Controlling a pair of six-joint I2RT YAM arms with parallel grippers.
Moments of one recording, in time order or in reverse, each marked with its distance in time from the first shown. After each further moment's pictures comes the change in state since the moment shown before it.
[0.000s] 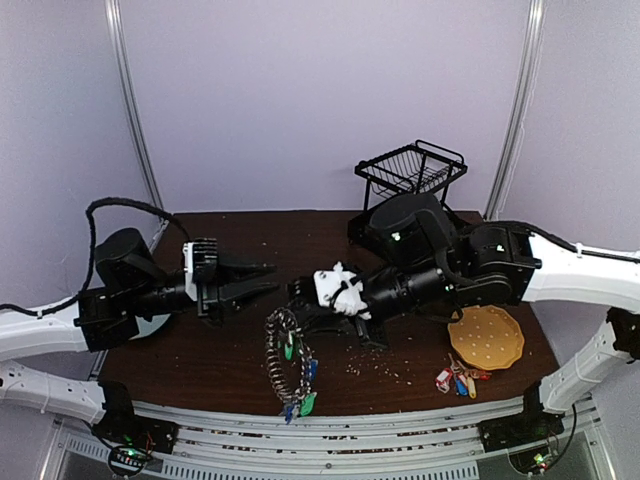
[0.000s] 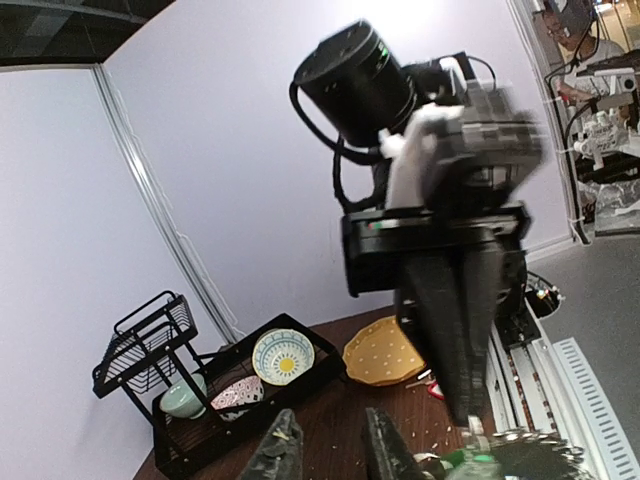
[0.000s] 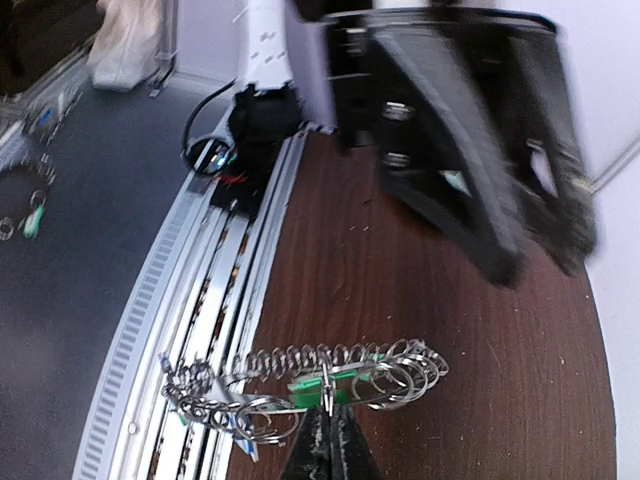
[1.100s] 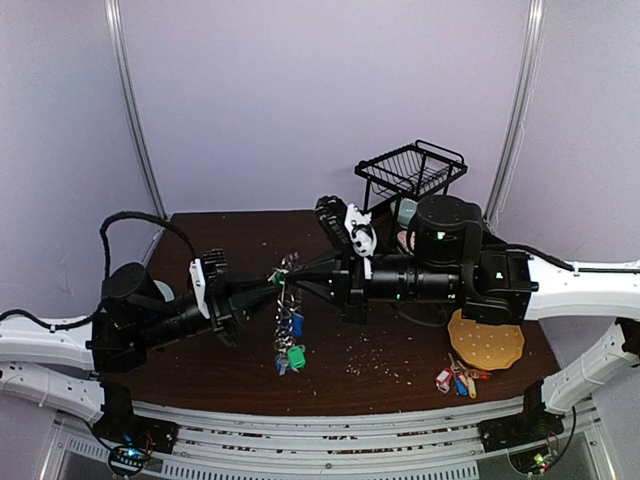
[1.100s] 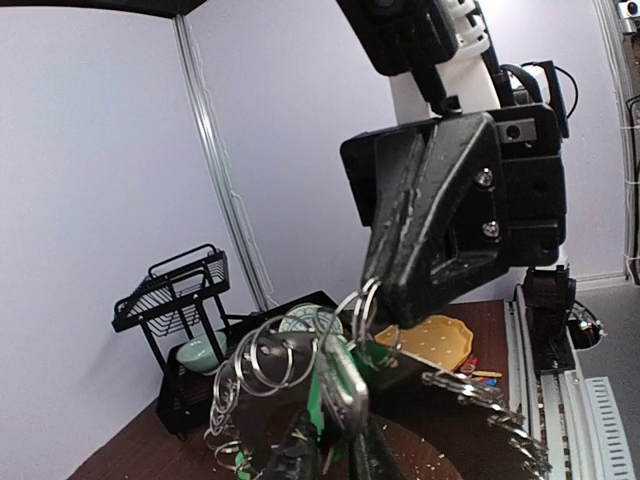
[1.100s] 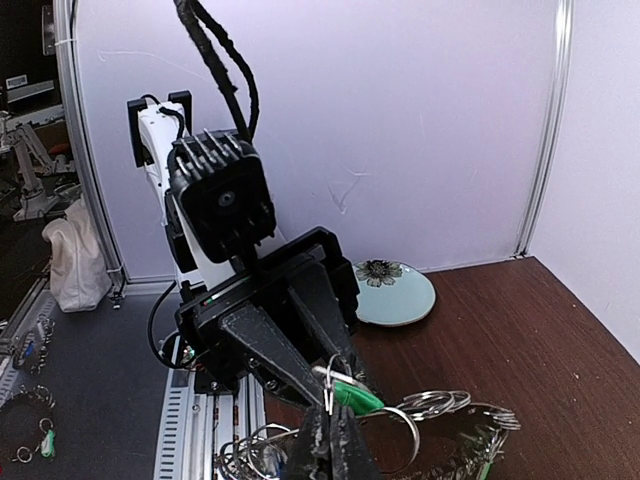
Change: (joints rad) left arm -0.152 0.003 -0.144 0.201 -0.362 -0.119; right arm -0.038 -0.085 -0.233 0.625 0.092 0.504
